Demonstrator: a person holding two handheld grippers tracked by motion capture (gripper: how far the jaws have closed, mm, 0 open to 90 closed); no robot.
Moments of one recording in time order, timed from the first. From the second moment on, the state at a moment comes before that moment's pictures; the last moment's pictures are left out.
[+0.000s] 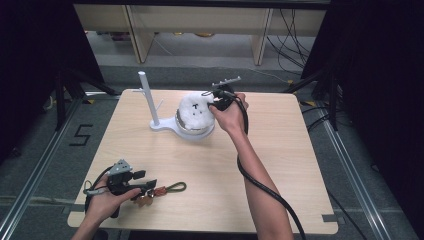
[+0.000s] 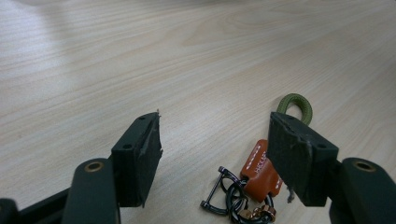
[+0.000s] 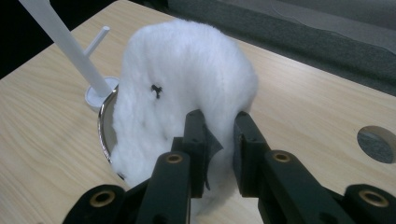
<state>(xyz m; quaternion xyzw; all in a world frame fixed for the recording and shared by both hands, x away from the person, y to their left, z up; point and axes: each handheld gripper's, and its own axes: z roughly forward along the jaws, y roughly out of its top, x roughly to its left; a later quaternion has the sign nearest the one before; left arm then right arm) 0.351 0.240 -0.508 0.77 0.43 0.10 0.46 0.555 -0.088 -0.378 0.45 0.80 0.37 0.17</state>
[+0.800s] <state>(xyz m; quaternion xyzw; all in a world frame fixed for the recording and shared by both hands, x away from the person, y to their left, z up) 0.350 0.238 -0.509 0.77 0.43 0.10 0.46 0.555 -0.077 -0.389 0.45 0.81 0.33 0.18</state>
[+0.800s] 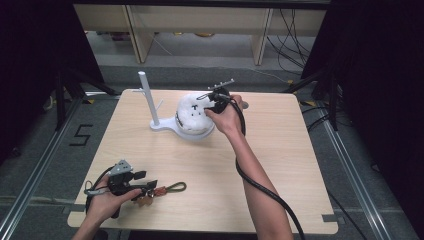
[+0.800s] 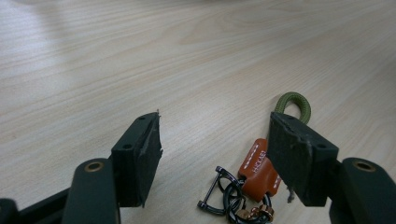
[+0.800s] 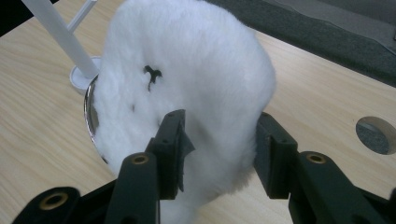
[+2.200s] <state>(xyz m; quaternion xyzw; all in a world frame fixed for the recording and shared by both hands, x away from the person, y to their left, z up) 0.358 0.239 -0.482 0.80 0.39 0.12 0.44 0.497 -0.163 -0.408 0.49 0.75 0.42 0.16</state>
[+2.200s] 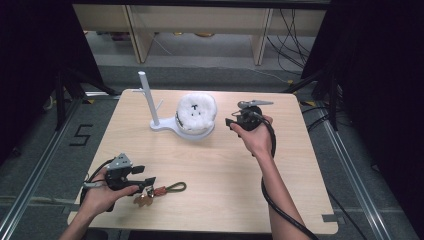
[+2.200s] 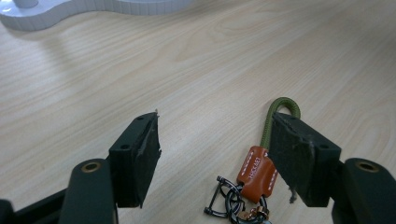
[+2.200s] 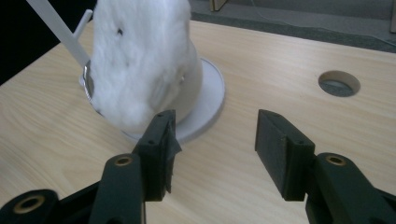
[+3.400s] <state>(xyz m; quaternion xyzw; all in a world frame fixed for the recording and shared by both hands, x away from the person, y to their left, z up) 0.370 0.201 -0.458 0.94 0.23 0.05 0.26 0.412 -0.227 -0.465 0.50 0.82 0.26 0.11</state>
